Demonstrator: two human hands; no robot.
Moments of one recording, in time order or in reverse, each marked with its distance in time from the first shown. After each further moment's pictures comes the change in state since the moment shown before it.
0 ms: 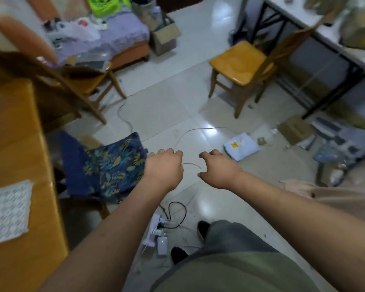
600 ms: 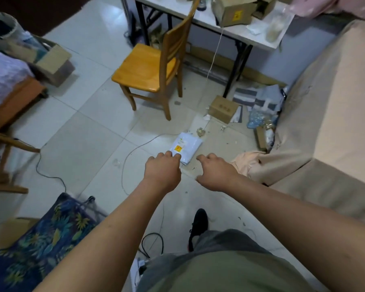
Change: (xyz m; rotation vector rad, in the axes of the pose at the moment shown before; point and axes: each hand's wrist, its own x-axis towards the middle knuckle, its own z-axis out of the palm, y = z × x) left_hand 0.201 0.222 -0.020 0.084 -0.060 0.473; right_hand 0.014 0.239 -0.044 0.278 0.033 0.457
